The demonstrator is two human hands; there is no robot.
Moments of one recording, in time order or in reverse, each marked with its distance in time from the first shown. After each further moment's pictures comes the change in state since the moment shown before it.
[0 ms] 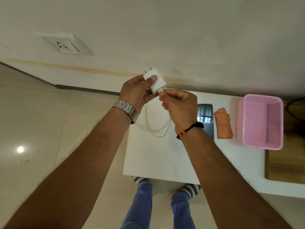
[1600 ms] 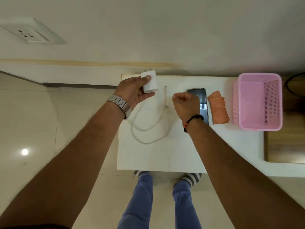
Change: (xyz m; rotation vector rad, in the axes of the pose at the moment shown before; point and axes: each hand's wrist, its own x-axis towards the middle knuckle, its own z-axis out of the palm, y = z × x) left_hand 0.024 -0.049 0.006 0.091 -0.002 -0.190; right_hand 0.062 0.097 -0.067 -0.296 0.093 0.124
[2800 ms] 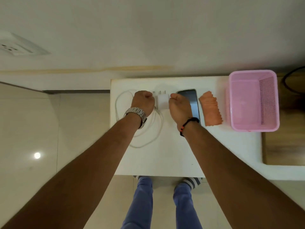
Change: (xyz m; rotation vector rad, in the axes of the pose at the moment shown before) left_hand 0.025 -0.069 0.059 0.837 0.237 0.125; right_hand 0.016 0.006 -0.022 0.019 -0.145 0.042
